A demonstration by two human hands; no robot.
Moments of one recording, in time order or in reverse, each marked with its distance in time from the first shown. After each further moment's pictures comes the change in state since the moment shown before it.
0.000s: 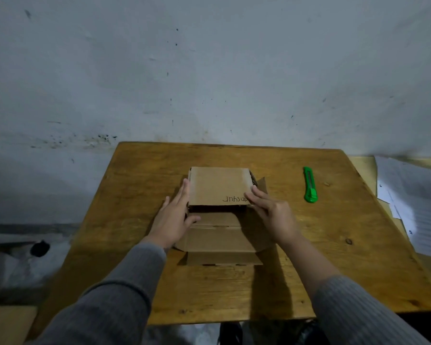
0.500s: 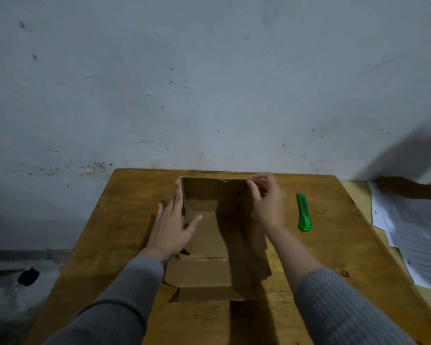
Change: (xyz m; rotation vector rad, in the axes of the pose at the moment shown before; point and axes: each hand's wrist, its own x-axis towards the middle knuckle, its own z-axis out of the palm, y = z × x) left_hand 0.021 0.047 -0.033 -0.093 0.166 0.021; right_hand 0.079 -0.033 -0.035 0.470 0.357 0.292
